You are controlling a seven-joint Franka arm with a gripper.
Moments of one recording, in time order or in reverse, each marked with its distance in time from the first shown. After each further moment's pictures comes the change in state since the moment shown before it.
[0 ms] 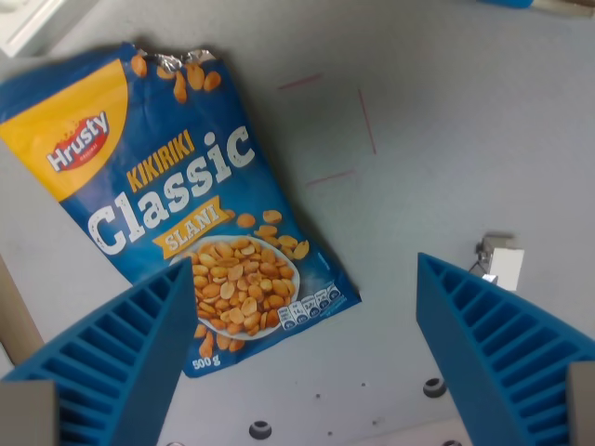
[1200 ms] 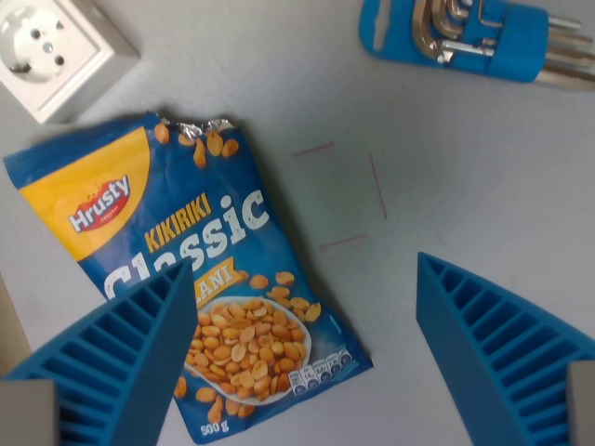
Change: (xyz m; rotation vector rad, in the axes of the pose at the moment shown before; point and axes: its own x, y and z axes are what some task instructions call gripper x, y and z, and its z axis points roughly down) arm 0.008 -0.001 0.003 0.020 0.125 -0.007
